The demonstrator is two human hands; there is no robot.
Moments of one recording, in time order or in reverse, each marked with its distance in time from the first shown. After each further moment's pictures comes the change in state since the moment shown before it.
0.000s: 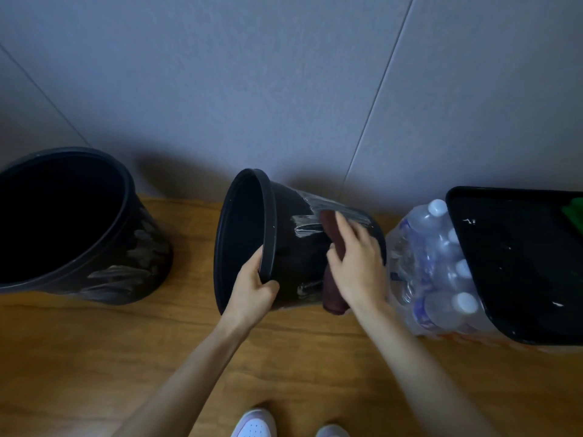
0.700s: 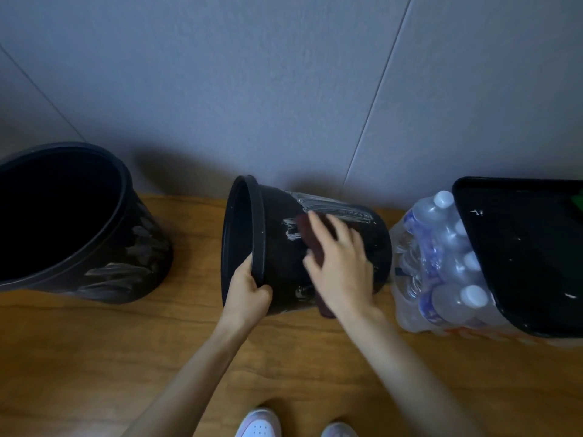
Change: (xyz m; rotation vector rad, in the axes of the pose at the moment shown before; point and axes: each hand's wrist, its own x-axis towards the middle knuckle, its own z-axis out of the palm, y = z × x) left_hand -0.002 -0.022 -0.003 0.007 0.076 -0.049; right_hand -0.016 -0.021 0.014 -0.071 -0.026 -0.131
